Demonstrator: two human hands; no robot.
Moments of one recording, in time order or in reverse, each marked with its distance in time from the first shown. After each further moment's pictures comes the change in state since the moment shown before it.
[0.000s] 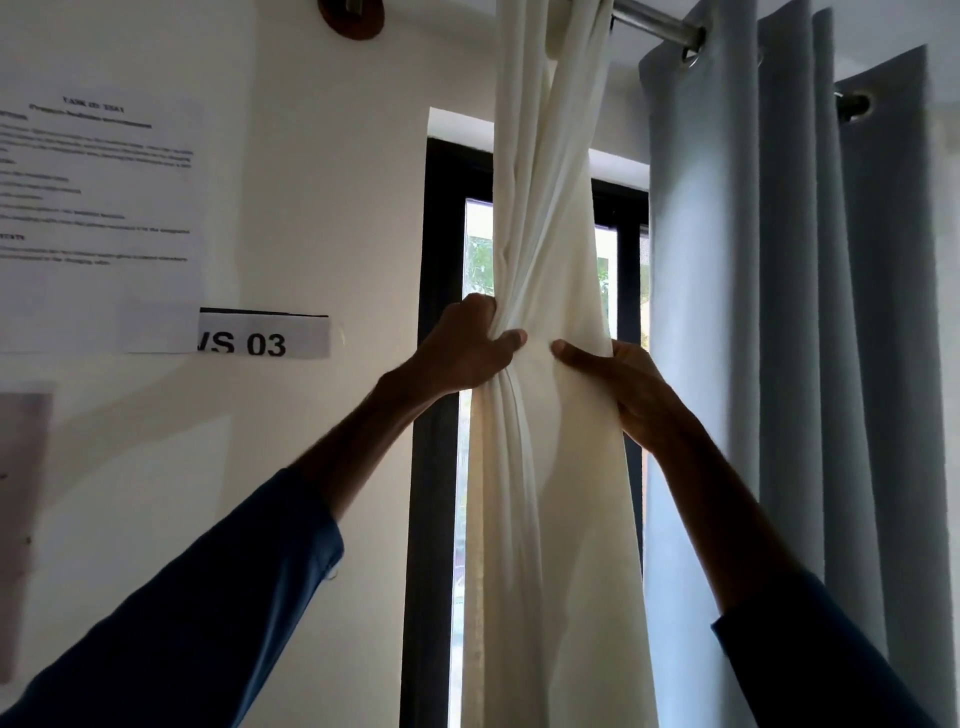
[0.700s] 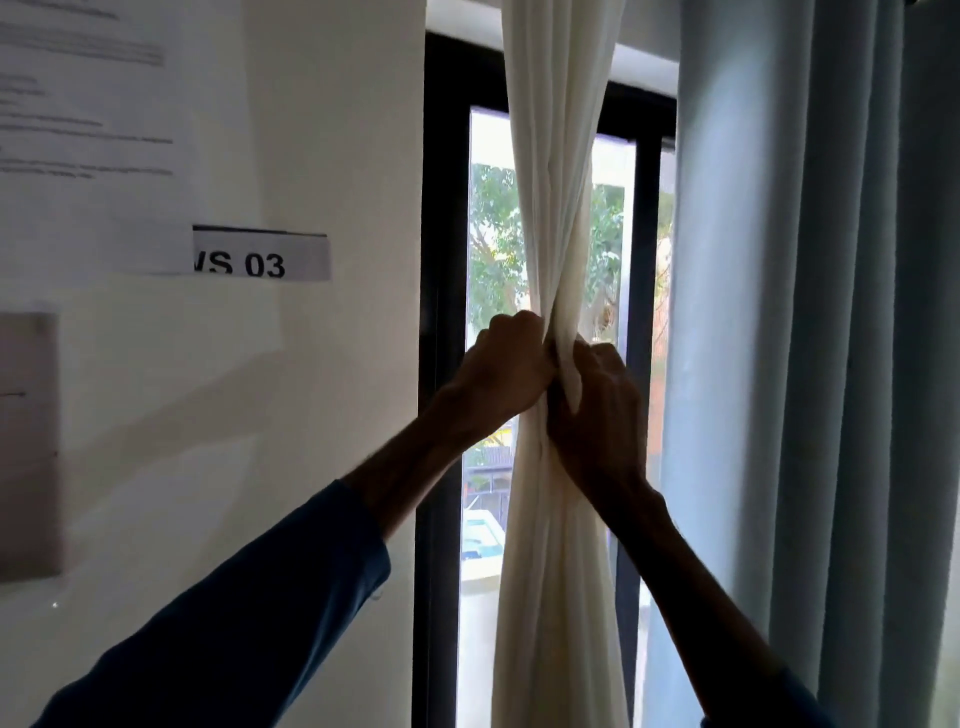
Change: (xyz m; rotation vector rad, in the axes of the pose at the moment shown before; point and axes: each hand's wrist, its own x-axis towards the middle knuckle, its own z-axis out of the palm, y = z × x) left_hand -0.055 -0.010 0.078 0.172 -0.044 -0.042; right_hand -0.091 0.072 0.052 -0.895 0.367 -0.457
